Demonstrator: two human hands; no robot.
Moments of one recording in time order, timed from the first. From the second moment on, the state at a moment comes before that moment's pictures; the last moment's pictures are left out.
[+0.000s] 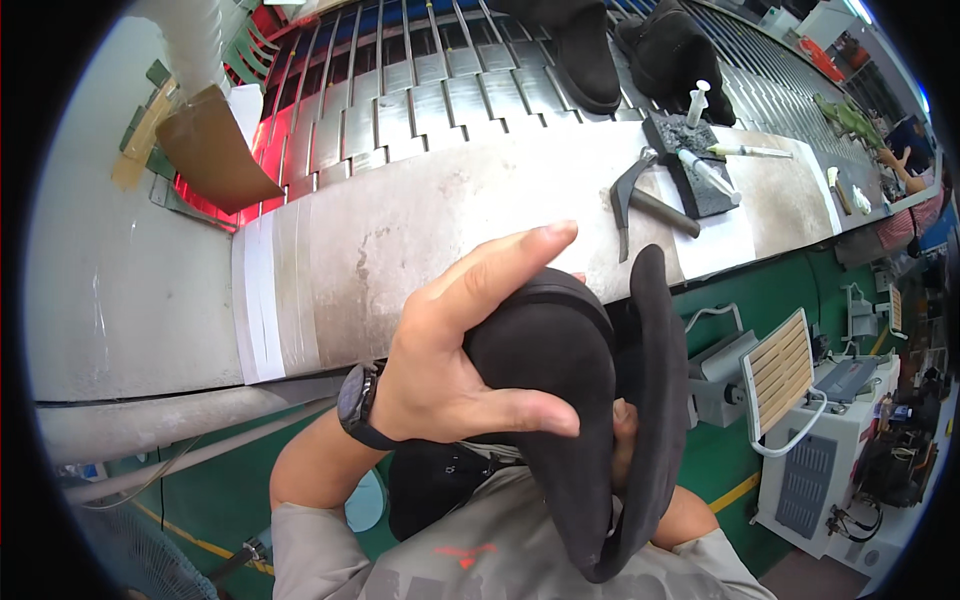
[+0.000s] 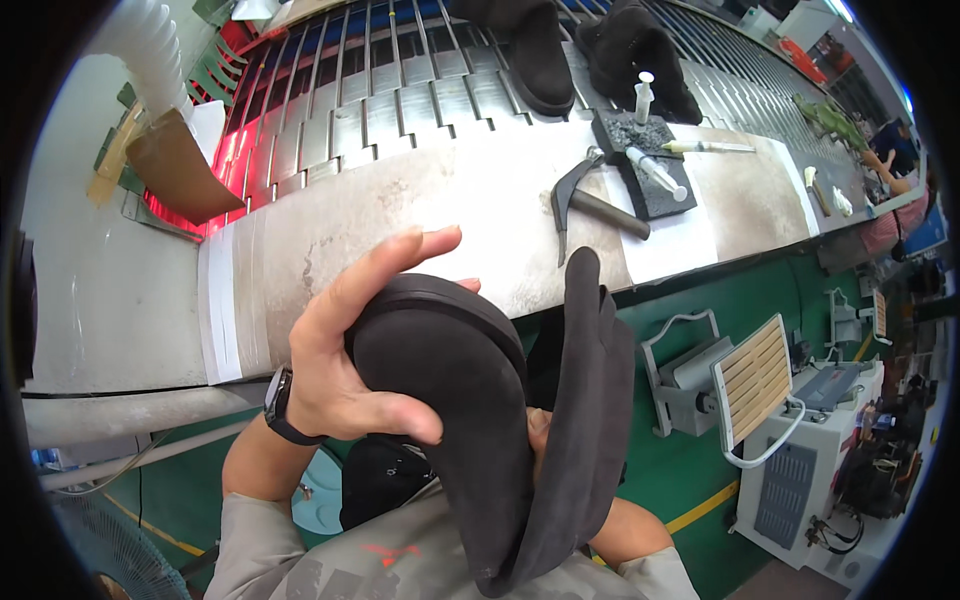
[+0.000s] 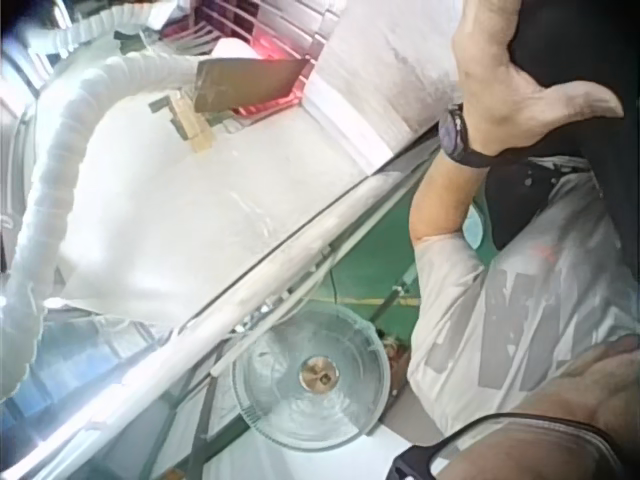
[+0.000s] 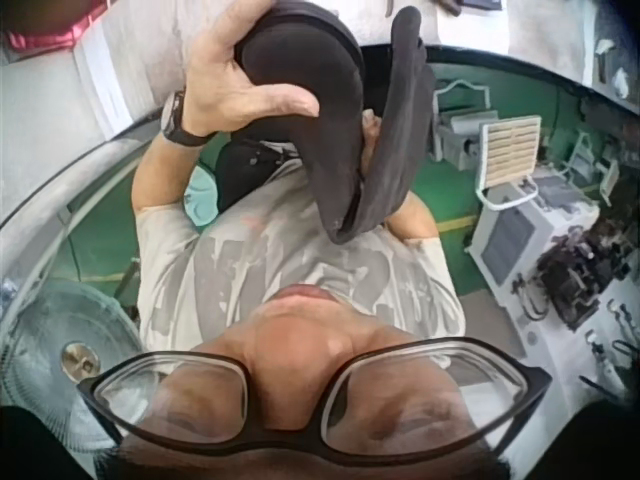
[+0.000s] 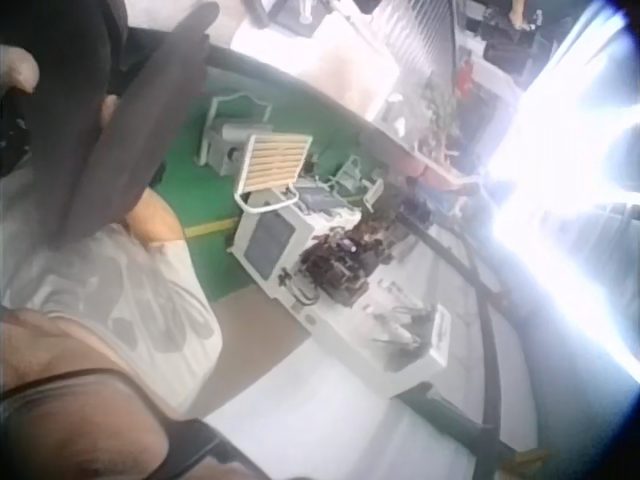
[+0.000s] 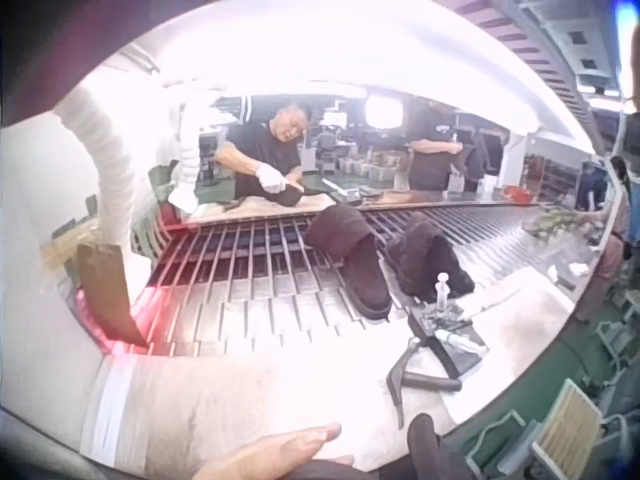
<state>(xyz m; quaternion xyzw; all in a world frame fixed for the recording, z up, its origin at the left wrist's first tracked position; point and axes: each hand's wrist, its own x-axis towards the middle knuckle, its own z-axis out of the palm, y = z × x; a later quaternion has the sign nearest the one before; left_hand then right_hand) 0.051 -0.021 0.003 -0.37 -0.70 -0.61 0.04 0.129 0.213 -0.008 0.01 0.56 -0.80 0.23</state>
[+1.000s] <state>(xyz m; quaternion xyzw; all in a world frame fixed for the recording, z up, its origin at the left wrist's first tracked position) -0.034 -0.002 0.025 -0.18 -0.90 -0.36 0.14 0.013 0.207 0.049 -0.21 0.82 -0.42 -0.33</state>
